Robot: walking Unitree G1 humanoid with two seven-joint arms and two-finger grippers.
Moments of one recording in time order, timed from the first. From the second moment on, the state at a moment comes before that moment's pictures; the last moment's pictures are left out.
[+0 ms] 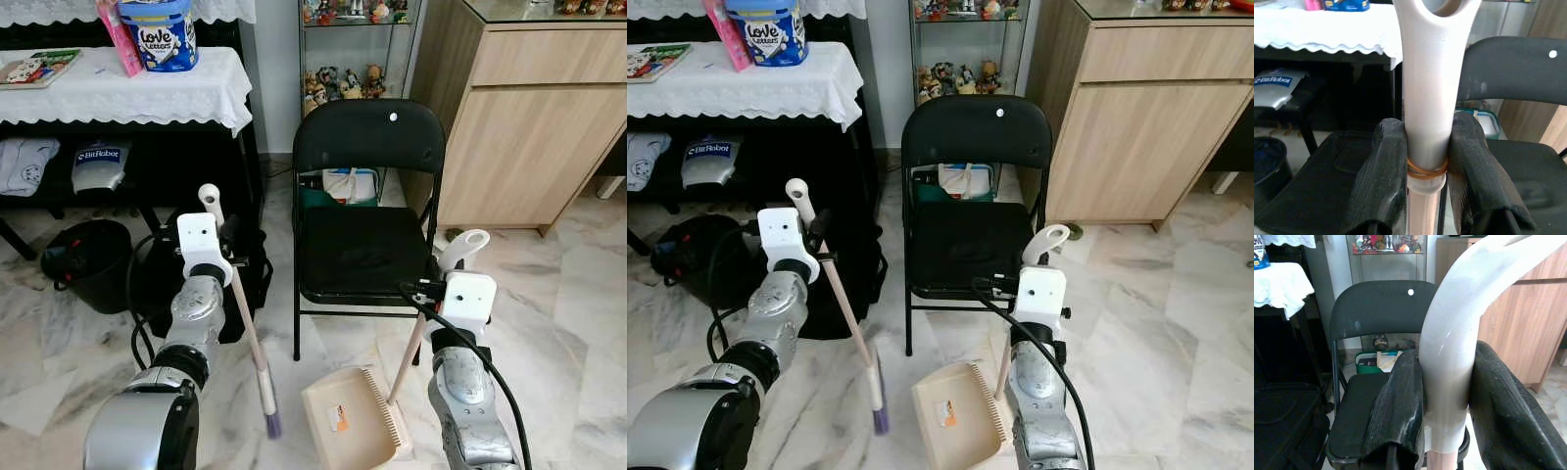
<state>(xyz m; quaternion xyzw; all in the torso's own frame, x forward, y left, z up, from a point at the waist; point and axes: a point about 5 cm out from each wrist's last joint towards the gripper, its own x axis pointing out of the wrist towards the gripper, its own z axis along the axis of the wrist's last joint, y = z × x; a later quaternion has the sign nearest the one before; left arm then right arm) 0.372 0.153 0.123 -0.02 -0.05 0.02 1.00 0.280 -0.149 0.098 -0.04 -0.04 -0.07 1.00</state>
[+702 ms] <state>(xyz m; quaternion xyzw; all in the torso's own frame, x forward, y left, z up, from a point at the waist) 0.375 0.136 0.123 0.02 -0.03 -0.03 1.00 0.275 -0.147 0.101 -0.03 -0.05 -0.07 1.00</state>
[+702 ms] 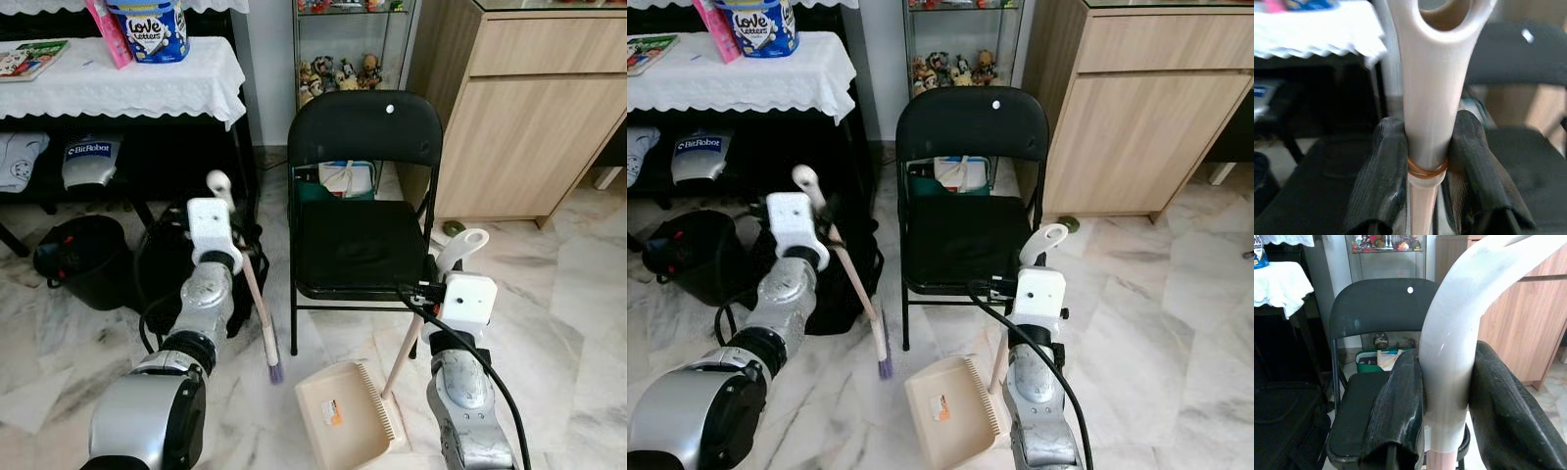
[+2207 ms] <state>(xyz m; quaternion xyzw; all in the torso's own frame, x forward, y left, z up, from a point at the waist) 0.328 0.241 0.155 0.11 0.04 -0.29 0.95 0.283 -0.139 0.101 -0.03 -0.05 -0.05 1.00</state>
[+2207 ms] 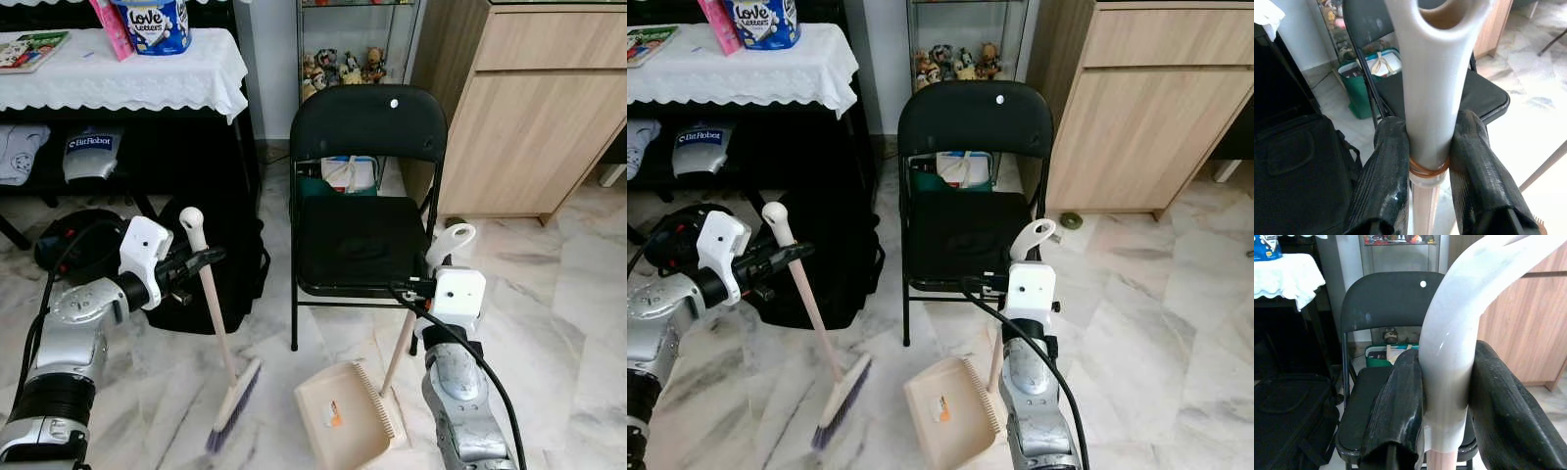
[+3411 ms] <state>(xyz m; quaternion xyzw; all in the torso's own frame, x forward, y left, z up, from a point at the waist) 0.350 0.209 0.137 0.03 -0.07 -0.02 1.00 0.286 -0.141 0.104 -0.03 -0.06 -0.05 1.00</state>
